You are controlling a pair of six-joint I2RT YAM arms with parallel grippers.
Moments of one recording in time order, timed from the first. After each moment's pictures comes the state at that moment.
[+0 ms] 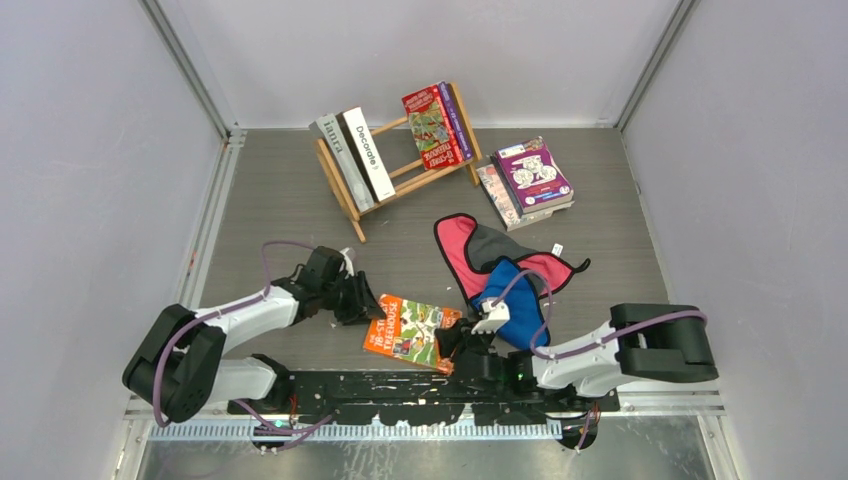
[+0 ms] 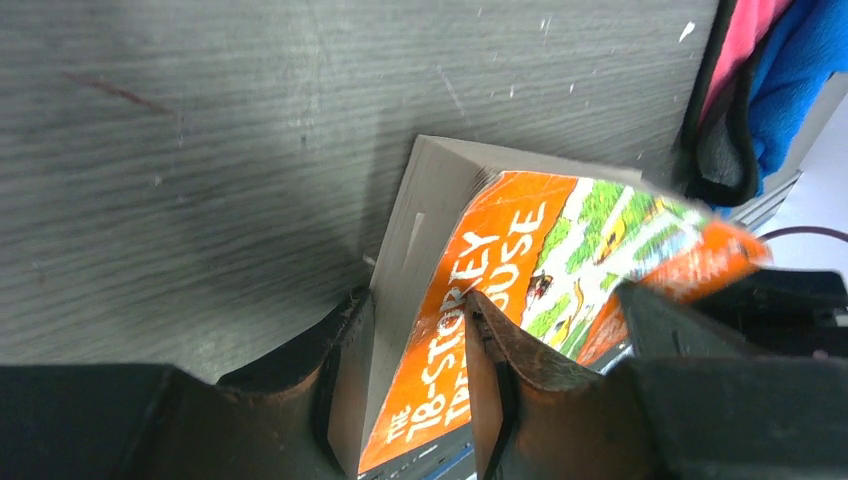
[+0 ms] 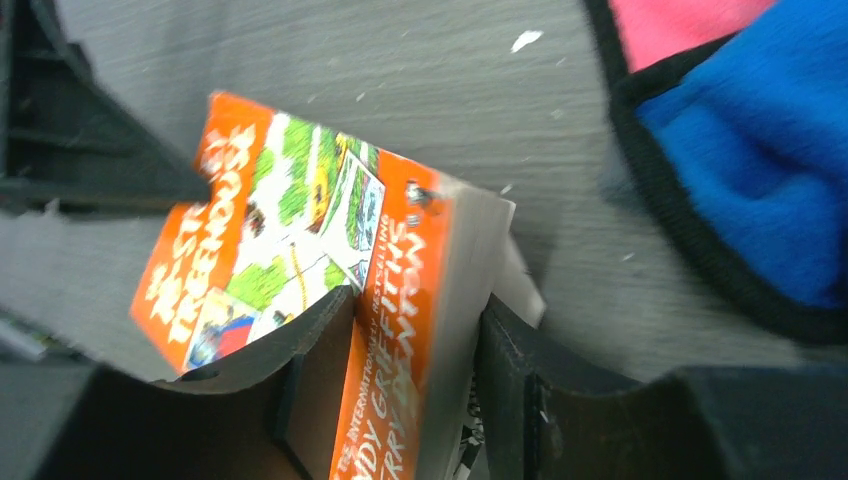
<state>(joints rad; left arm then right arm) -0.53 1.28 0.44 -0.14 0.39 -0.82 1.52 1.31 0.20 0.43 0.97 1.17</state>
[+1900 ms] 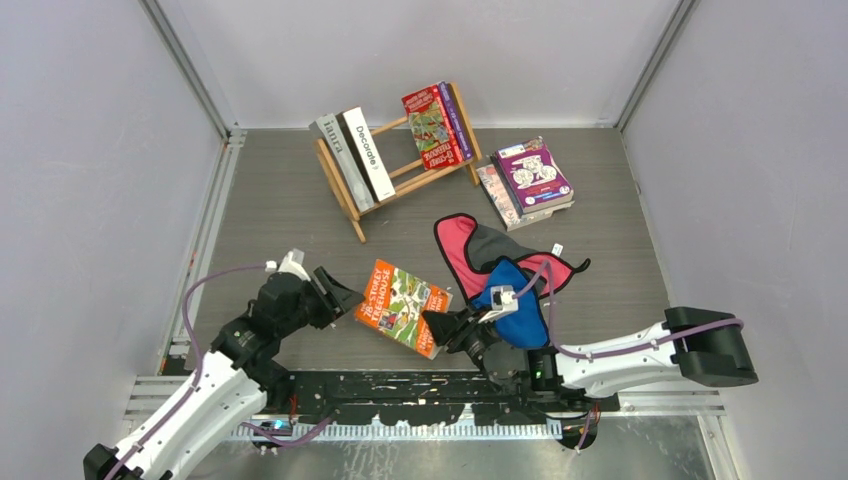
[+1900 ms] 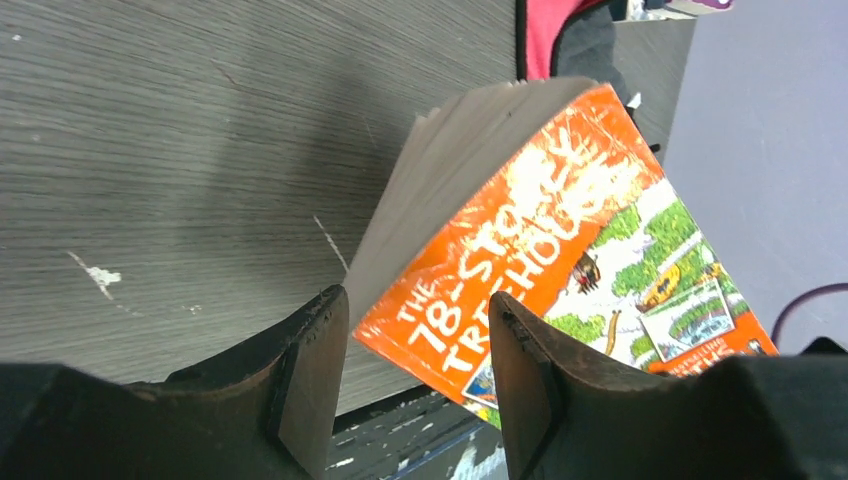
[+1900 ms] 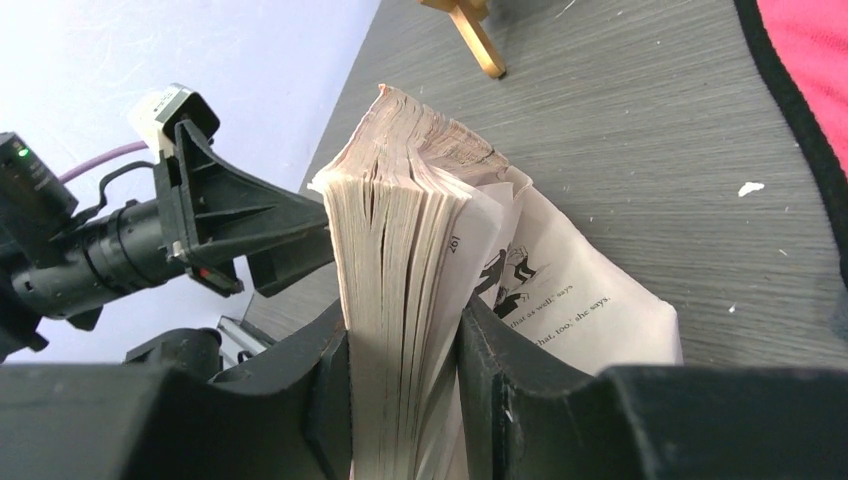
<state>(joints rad) -0.55 0.52 0.36 -0.43 0.07 -1.07 1.55 0.98 0.21 0.64 0.97 0.94</state>
